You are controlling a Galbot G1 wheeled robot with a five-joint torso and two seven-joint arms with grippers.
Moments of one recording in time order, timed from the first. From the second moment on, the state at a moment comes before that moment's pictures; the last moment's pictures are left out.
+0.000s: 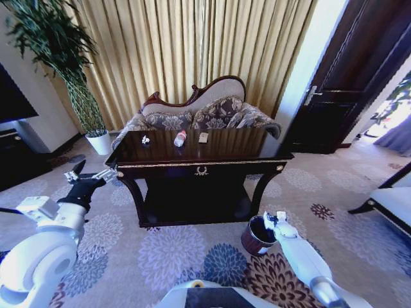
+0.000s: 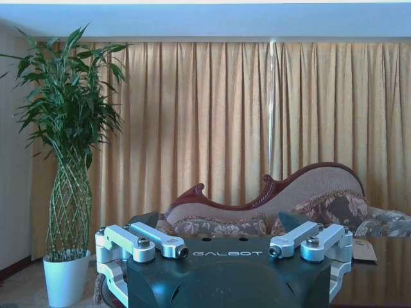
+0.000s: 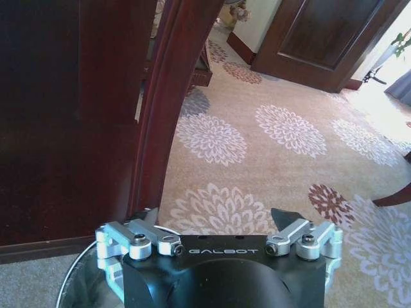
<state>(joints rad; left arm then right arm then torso) 1.58 -0.94 -0.96 -2.50 -0.81 0.37 -0.35 -0.90 1.09 0.38 0.86 0.31 -0.20 0.20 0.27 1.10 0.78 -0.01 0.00</state>
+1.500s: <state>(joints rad) 1.59 -0.96 -0.96 -2.50 -0.81 0.37 -0.35 -1.23 0.96 0.57 1.75 0.62 -0.26 0.15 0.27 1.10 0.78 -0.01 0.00</state>
